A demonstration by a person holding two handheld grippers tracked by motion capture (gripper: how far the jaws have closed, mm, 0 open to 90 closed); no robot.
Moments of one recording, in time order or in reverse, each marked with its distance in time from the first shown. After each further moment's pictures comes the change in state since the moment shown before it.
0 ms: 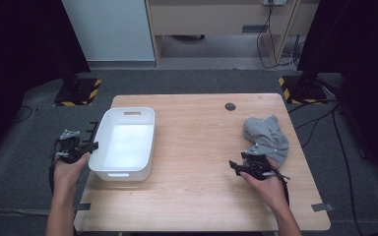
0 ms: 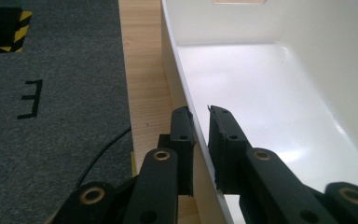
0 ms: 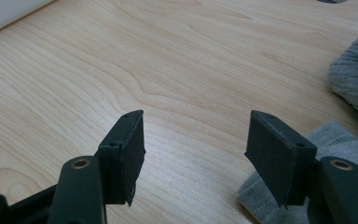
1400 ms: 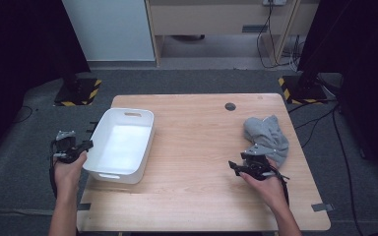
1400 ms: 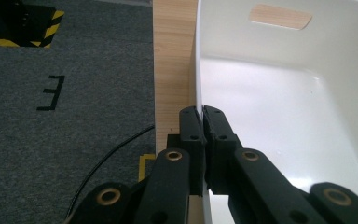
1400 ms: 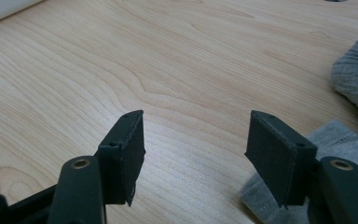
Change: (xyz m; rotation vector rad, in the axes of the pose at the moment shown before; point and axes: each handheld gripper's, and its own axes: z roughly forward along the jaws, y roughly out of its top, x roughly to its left) left arm 0.007 -0.003 0.000 -0.051 0.078 -0.109; right arm 0.001 0.000 0.001 0.007 0.002 -0.005
